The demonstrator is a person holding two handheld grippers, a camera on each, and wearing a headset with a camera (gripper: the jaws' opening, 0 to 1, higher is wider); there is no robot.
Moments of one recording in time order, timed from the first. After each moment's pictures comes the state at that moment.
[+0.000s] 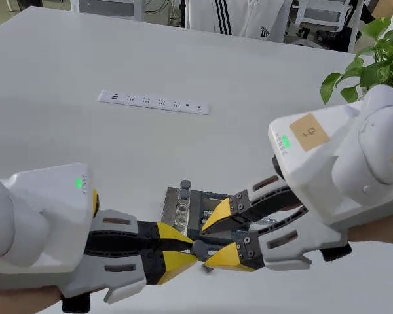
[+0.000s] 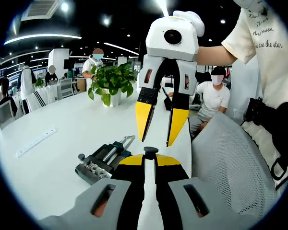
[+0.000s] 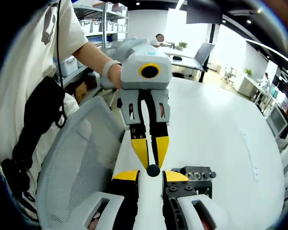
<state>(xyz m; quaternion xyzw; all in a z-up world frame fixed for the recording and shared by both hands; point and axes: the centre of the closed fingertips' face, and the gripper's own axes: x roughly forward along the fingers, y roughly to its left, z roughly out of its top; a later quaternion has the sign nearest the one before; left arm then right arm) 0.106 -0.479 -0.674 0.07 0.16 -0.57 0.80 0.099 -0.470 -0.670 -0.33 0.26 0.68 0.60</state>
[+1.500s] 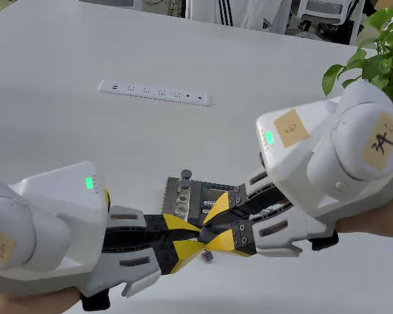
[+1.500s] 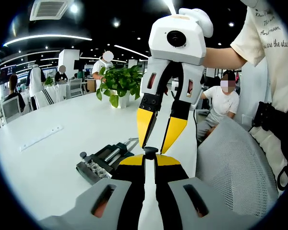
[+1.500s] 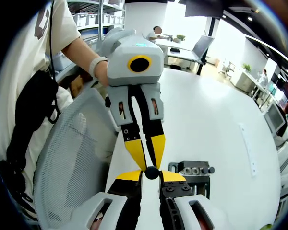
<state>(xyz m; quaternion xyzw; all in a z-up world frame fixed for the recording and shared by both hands) 0.109 -0.480 -0.675 0.05 0.15 -0.53 0.83 0.103 -0.470 -0.679 -0.36 0.28 0.65 0.60</state>
